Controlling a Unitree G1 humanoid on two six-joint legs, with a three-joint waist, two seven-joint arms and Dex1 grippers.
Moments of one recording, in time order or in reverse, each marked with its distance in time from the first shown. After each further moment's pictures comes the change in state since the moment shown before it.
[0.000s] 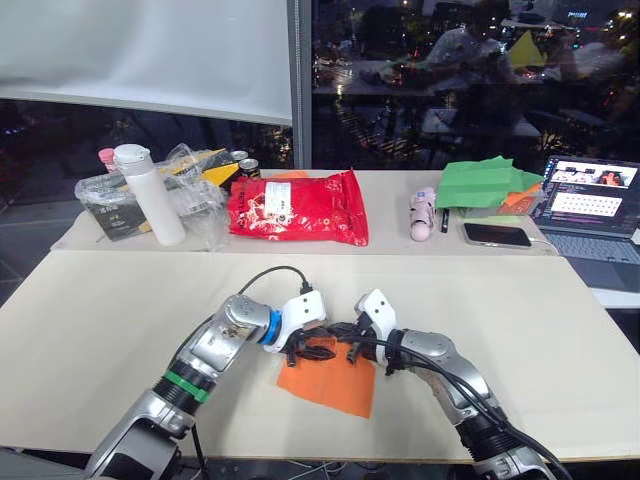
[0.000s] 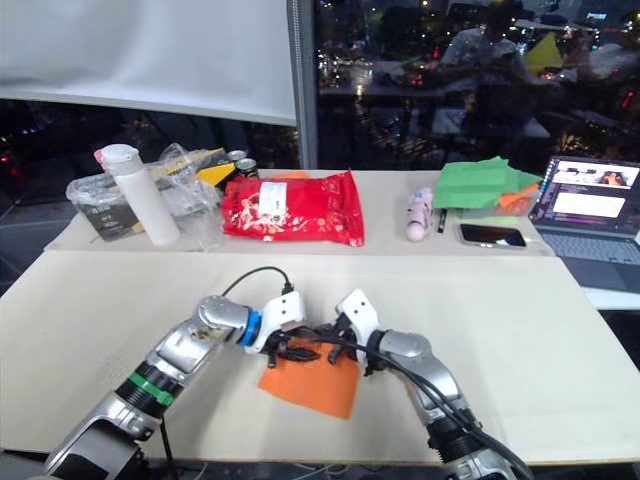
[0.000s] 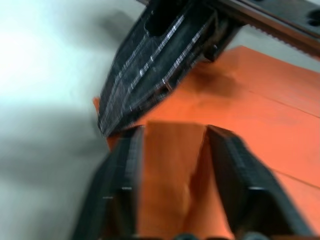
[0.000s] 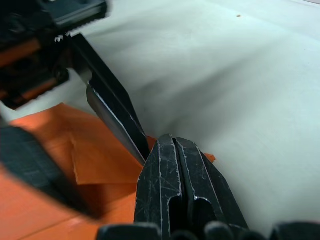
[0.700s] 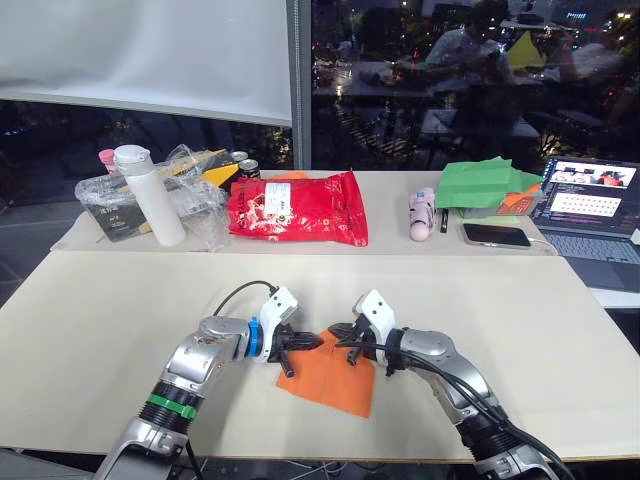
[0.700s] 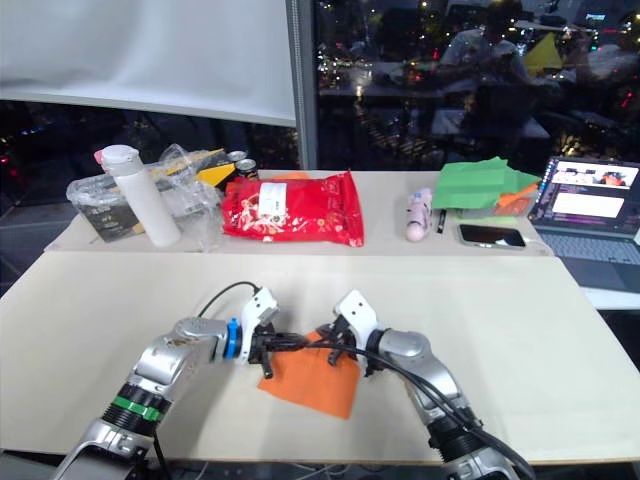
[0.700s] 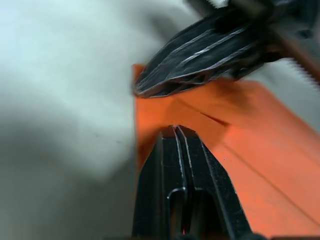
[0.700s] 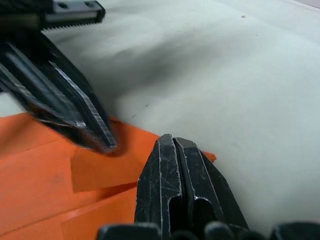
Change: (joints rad) left arm 0.147 -0.075 0.173 -0.021 -0.168 0.163 0.187; right arm -0.005 -0.010 0.017 -0.017 -0.030 0.008 0.006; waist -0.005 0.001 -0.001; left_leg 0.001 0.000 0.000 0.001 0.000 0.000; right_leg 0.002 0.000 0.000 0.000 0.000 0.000
